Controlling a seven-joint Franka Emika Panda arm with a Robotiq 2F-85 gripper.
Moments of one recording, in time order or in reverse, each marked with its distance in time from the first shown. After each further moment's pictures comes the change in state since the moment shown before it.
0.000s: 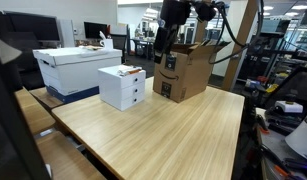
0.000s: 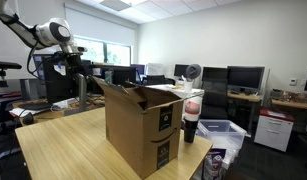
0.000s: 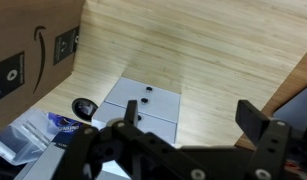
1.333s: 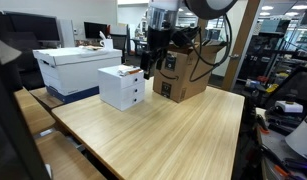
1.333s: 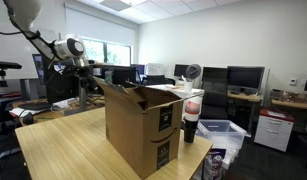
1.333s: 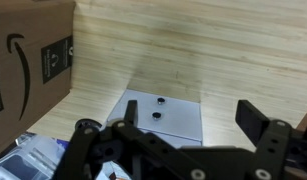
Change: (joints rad) arm 0.062 0.230 -0.117 0.117 -0.079 0.036 0.133
